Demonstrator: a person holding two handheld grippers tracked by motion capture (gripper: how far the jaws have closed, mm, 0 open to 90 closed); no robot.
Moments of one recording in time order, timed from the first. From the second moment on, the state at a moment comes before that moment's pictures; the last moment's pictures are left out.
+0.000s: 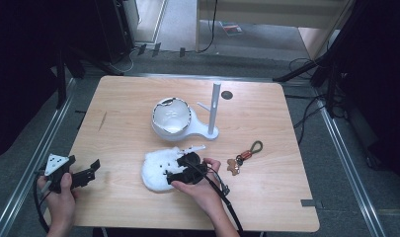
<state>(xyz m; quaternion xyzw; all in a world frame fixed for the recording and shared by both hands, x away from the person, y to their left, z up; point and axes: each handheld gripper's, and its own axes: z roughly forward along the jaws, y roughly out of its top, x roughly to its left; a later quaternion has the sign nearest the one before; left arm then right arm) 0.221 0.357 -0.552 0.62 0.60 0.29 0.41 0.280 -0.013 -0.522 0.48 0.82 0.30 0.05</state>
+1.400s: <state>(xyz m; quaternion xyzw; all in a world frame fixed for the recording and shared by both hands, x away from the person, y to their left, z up) 0.221 0.356 -0.552 0.62 0.60 0.29 0.41 0.268 0.006 -0.526 0.45 0.84 0.29 0.12</state>
